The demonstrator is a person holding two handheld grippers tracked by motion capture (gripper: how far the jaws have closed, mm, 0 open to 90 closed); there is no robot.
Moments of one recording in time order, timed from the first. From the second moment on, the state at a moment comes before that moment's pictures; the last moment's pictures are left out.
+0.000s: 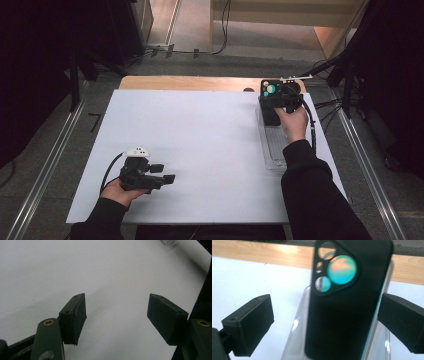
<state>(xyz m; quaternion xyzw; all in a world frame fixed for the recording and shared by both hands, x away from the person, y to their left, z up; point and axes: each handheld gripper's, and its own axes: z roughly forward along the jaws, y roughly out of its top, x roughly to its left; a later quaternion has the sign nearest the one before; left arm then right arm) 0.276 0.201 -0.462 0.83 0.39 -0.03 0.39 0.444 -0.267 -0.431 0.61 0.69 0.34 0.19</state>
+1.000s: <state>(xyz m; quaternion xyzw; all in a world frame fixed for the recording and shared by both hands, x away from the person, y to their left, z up) 0.283 0.204 -0.459 0.83 0.39 -0.04 0.40 0.381 -0.200 -0.417 0.48 0.79 0.38 0.06</state>
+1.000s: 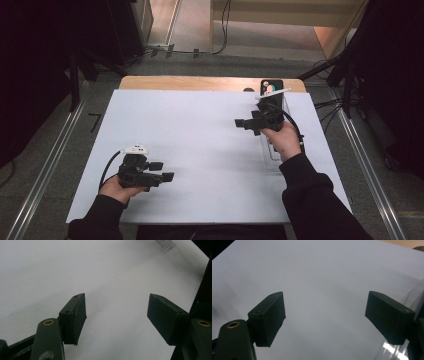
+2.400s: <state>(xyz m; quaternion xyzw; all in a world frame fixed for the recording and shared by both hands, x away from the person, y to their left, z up) 0.284 0.197 -0.461 0.84 0.36 -0.05 0.40 0.295 -0.182 -0.449 0.39 0.85 0.36 0.00</state>
